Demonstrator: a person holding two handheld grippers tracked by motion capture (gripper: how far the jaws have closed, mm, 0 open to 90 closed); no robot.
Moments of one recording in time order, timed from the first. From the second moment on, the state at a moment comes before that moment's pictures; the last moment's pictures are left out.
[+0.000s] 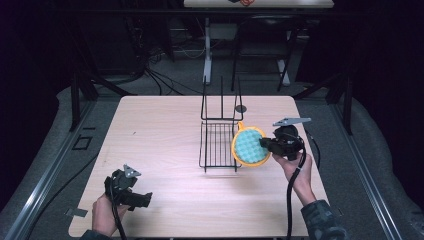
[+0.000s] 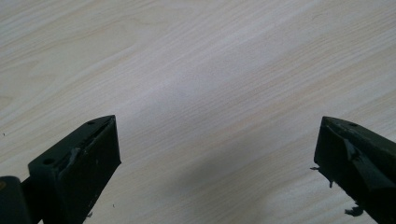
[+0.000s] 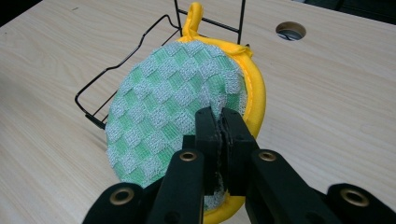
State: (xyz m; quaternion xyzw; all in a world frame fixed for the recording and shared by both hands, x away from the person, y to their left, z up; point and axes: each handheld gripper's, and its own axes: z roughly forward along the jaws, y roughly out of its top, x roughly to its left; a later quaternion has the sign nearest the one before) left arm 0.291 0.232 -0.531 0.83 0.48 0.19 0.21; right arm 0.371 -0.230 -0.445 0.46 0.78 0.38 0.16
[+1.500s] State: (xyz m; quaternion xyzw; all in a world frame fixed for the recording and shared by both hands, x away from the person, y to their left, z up) left arm 0.289 0.232 -0.527 0.83 0.48 0.20 0.22; right arm 0.406 -0.167 -0.484 0.50 0.75 0.42 0.11
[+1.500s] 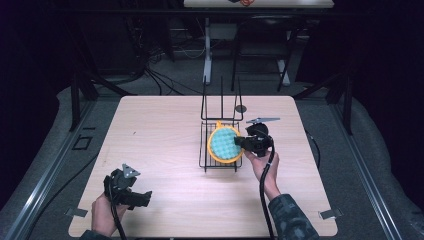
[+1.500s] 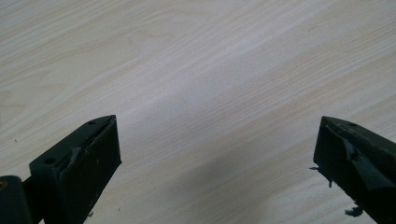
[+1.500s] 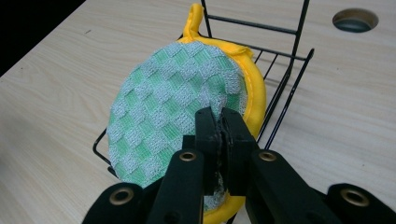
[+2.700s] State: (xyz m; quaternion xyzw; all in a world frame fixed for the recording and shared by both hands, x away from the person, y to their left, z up) left arm 0.289 0.228 -0.526 0.83 0.47 0.19 0.23; right arm 0.431 -0.161 -0.527 0.58 0.70 0.41 0.08
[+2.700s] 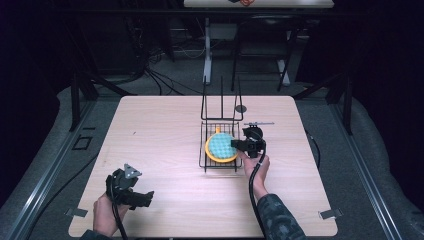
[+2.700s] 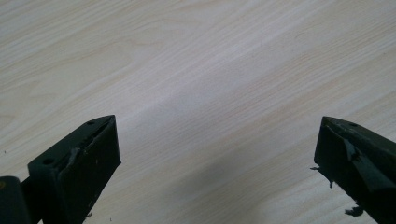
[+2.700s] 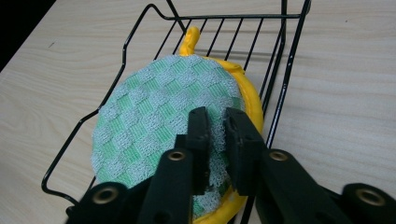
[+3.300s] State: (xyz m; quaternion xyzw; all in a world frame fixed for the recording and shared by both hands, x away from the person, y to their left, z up) left arm 0.290 0.226 -0.527 0.84 0.46 0.19 0.24; right arm 0.422 -0.179 -0.508 0.54 0.73 0.42 0.05
